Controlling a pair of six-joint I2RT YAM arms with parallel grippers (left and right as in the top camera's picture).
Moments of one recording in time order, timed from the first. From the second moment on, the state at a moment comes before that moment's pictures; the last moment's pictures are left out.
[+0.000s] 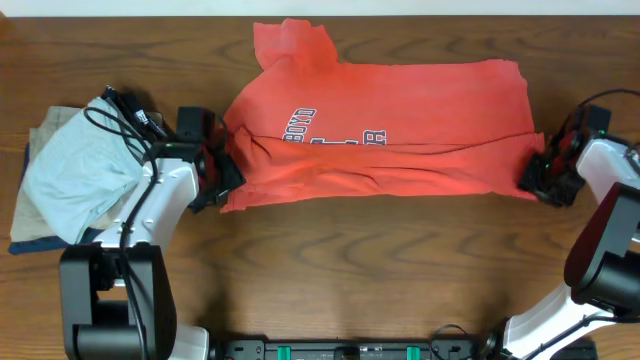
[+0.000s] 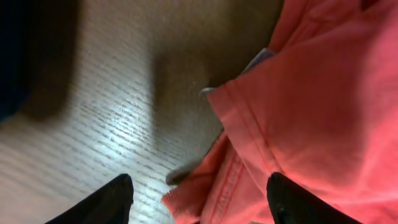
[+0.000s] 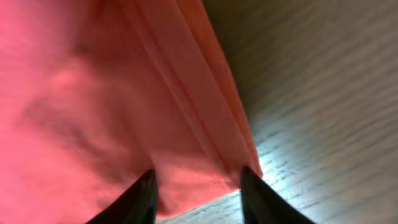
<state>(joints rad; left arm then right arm) -0.03 1.64 0.98 -0.69 -0.01 -0.59 -0.38 1.89 1.15 -0.73 -0.01 0.17</state>
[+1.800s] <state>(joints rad) -0.03 1.49 0.79 -0.88 -0.04 -0.59 -0.52 1.89 1.12 -0.95 0.21 0.38</state>
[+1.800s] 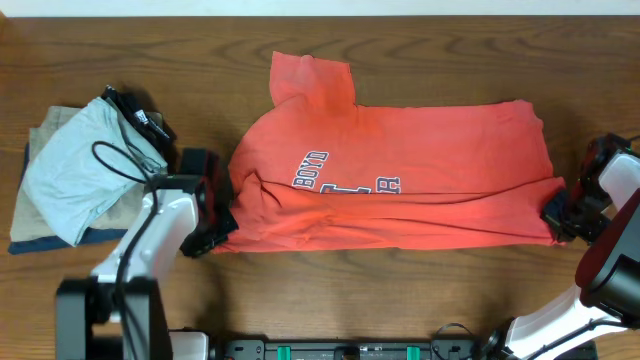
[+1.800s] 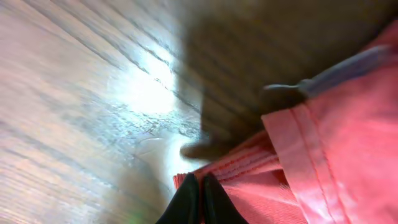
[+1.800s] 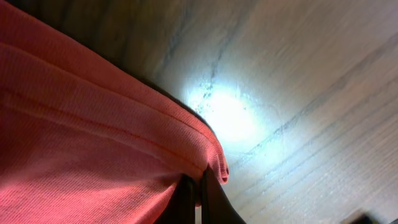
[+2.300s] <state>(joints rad) -0.15 1.31 0.79 -0.80 0.05 -0.53 -0.52 1.68 1.12 -0.92 0.10 0.37</state>
